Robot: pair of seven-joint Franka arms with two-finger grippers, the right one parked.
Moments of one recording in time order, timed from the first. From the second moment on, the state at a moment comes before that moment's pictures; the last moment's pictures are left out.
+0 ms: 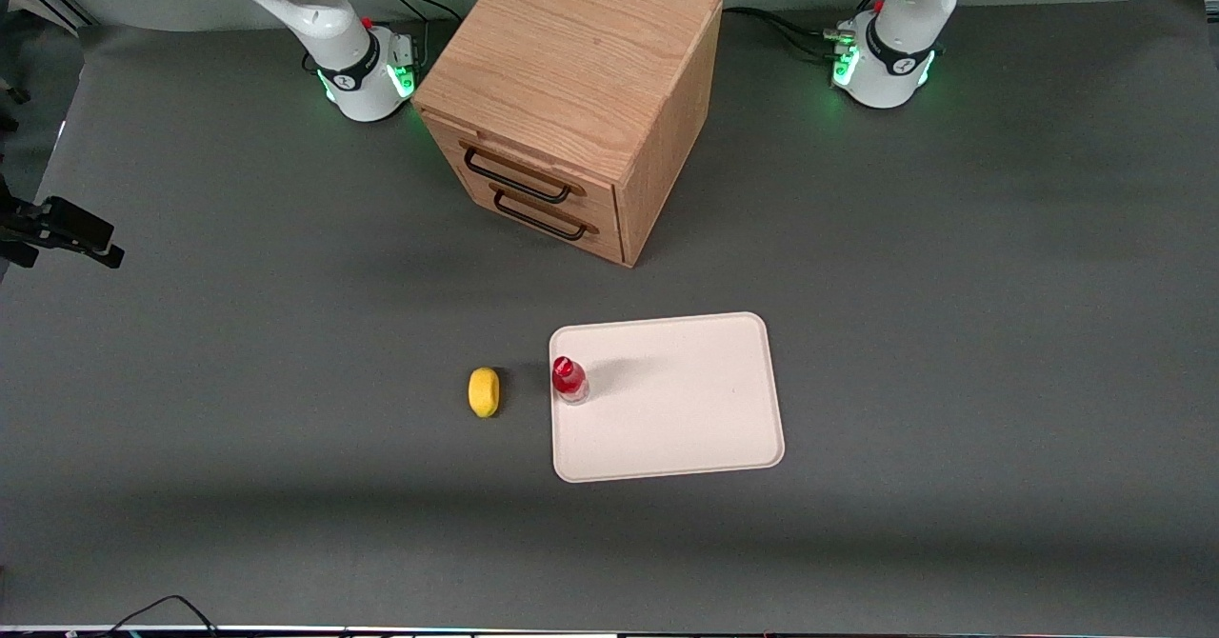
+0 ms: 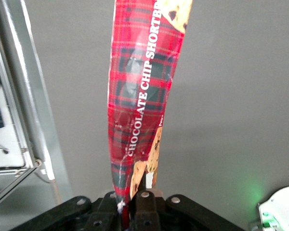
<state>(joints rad) 0.49 -0.05 0.27 -1.82 0.14 1.73 0.83</state>
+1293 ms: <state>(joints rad) 0.47 0.01 -0.57 -1.76 0.08 1.67 -0.16</state>
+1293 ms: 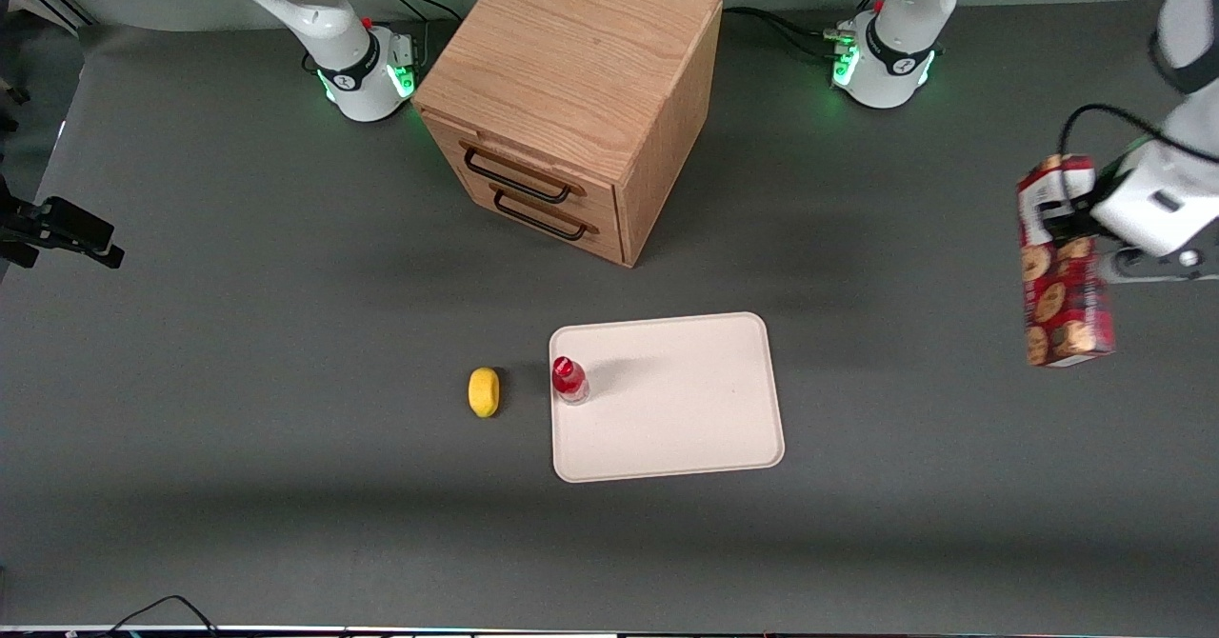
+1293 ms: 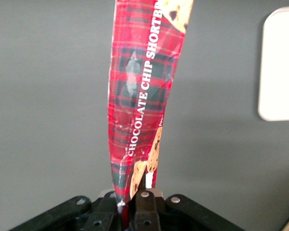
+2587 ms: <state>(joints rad) 0.15 0.64 -0.80 -1.76 0.57 2.18 -1.18</state>
